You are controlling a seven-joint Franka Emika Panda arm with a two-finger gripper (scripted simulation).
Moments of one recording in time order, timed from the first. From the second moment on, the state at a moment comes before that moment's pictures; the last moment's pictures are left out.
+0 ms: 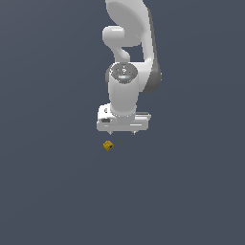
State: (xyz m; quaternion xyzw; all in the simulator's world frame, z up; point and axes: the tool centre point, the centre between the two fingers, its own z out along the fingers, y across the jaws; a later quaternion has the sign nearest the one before) arm 0.001 0.000 0.155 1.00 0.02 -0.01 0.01
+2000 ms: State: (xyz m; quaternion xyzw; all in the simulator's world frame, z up) arm 0.006 -0.053 0.118 0.97 -0.23 0.01 0.00
